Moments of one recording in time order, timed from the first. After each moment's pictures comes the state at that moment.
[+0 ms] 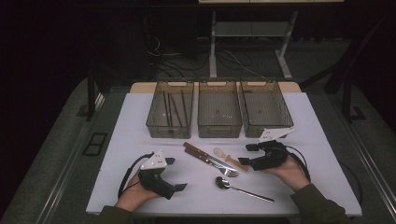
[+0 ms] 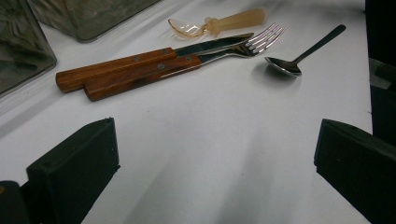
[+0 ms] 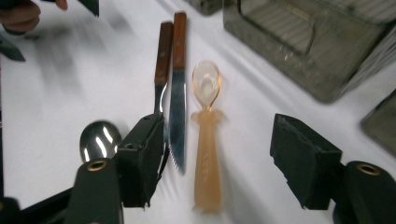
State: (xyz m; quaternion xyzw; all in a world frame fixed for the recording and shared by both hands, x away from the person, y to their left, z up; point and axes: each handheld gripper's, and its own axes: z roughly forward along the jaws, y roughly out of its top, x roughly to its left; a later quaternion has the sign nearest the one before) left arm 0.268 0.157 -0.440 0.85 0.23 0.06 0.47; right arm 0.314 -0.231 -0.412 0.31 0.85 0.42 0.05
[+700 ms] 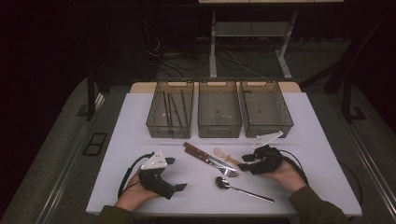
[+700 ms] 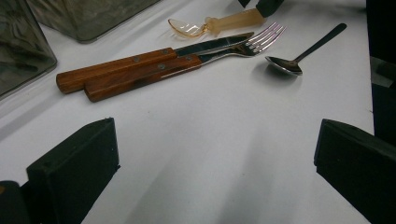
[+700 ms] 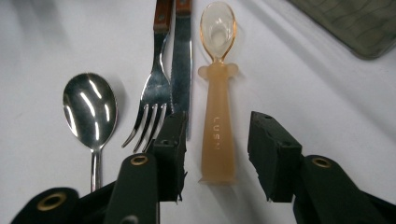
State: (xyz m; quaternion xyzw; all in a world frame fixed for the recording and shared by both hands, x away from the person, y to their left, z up) left arm 0.268 0.156 -0.440 0.85 0.23 0.06 0.47; right arm 0.313 -0.220 -0.433 0.30 0.89 0.36 0.03
